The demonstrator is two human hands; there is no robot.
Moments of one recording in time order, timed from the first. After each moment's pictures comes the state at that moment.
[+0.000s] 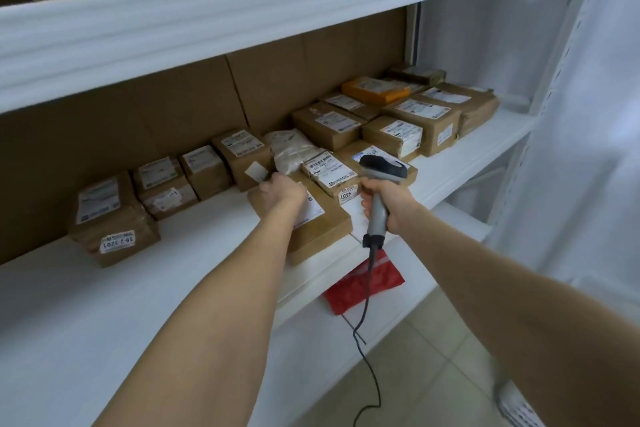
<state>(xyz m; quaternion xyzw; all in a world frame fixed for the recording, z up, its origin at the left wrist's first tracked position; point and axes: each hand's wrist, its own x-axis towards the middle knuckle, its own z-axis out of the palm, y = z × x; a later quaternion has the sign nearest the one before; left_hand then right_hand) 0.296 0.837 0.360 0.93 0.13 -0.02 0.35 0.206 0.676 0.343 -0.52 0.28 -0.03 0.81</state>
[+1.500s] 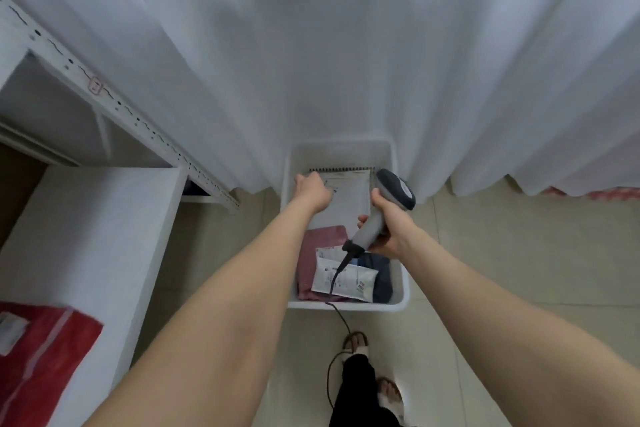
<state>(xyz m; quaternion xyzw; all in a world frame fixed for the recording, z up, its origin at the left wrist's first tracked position) -0.049 0.120 0.063 0.84 -0.40 -0.36 0.03 -0.205 0.116 0.037 -0.13 0.61 -0.17 0.76</state>
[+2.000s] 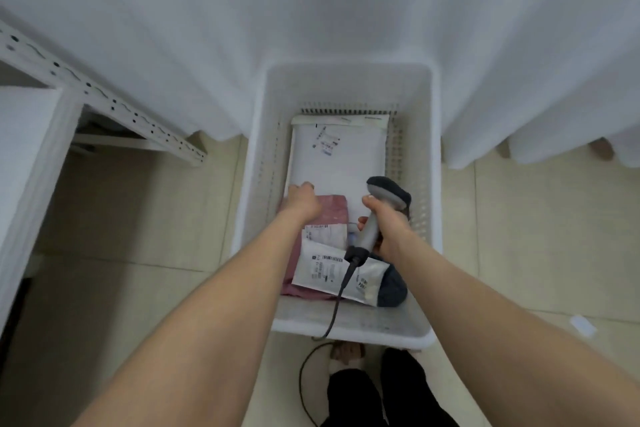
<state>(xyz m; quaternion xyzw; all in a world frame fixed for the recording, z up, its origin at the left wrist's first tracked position) -0.010 0.079 -0.277 0.84 -0.36 -0.40 -0.05 -0.165 0.050 -0.290 -0.13 0.67 -0.11 0.72</state>
